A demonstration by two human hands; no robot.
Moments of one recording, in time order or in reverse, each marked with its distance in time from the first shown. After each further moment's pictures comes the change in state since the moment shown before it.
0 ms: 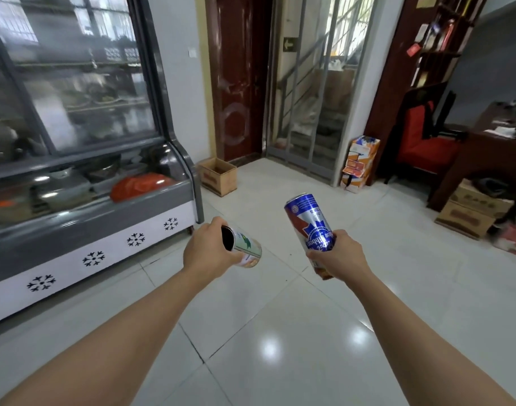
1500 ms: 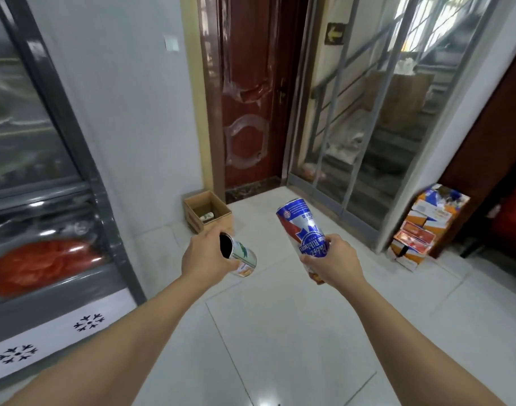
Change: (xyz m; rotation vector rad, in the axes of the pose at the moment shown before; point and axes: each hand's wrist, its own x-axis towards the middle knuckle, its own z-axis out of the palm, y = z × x) left_hand 0.850 0.141 0.297 -0.007 0.088 -0.135; right_hand 0.952 -0.095 0.012 -0.132 -0.120 -0.109
